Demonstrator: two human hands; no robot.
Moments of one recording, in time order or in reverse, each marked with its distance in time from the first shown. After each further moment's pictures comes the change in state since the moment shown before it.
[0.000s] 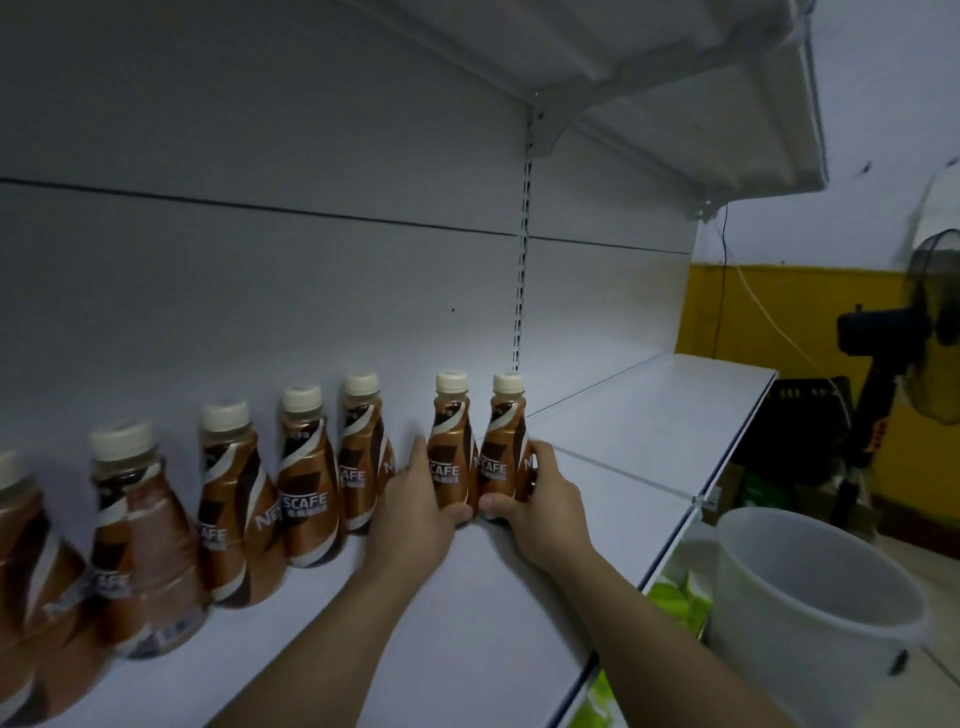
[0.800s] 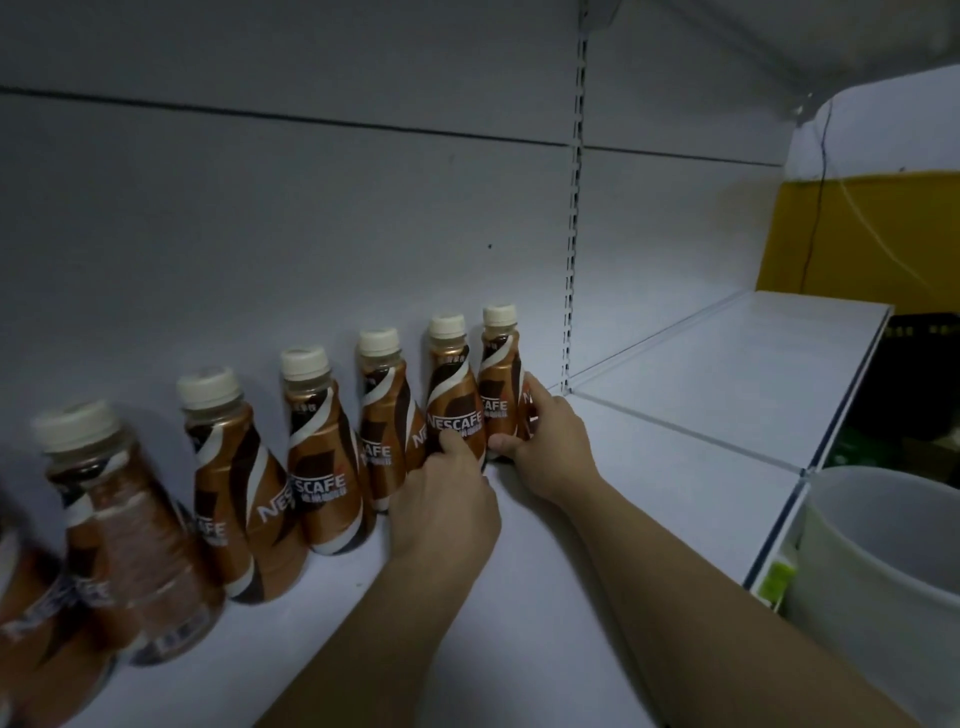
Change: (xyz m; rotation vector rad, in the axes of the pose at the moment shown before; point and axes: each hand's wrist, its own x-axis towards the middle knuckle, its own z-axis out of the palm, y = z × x) left_hand 0.004 -0.005 0.010 0.524 0.127 -0.003; right_hand 0.063 0.002 0.052 -0.017 -0.091 -0.078
